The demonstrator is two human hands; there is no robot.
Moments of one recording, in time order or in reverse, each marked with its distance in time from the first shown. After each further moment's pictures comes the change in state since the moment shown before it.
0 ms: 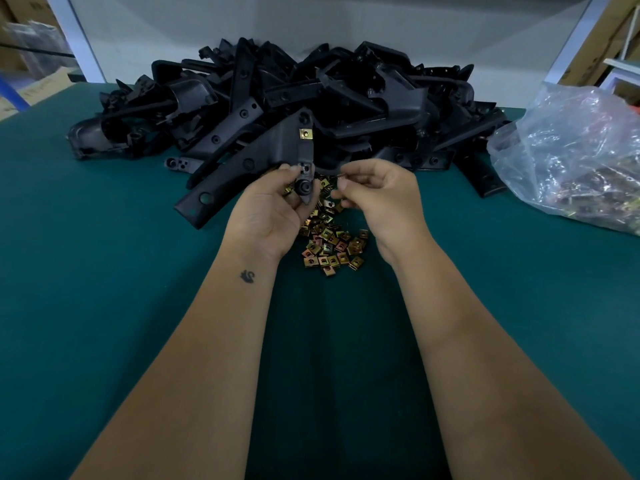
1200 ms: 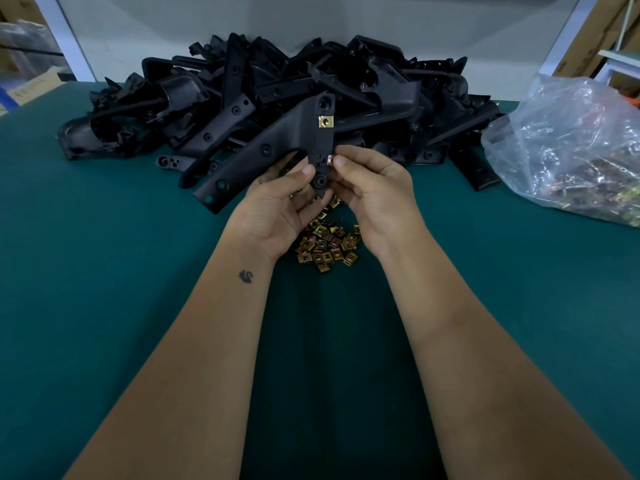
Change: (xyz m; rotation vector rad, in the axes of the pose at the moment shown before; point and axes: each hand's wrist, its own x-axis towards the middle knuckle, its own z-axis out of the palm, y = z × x) left_hand -0.004 -0.003 0.000 0.176 -0.207 -0.032; right_hand -0.003 -0.008 0.006 0.427 -0.011 0.121
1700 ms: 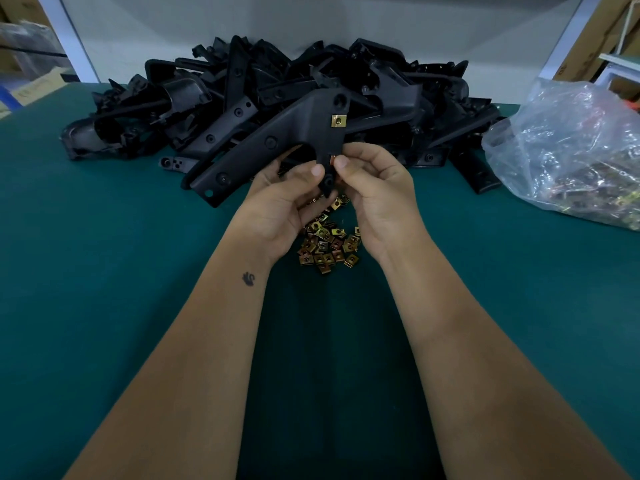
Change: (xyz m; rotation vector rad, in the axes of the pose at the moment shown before) left_hand -0.003 0.003 0.006 0.113 -0.048 0.069; right_hand -0.001 0.001 0.002 -0.013 -0.021 -0.100
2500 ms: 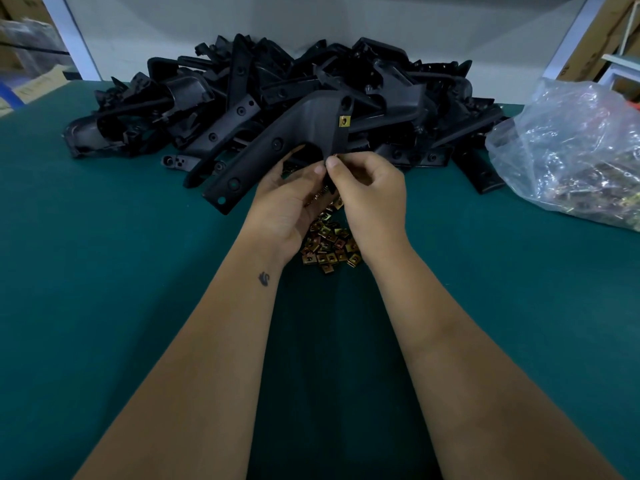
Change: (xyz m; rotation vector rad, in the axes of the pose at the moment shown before) left_hand 0.007 -0.010 0.003 -0.031 0.162 0.029; right_hand -0.004 0.011 0.011 -0.519 0.163 -0.185
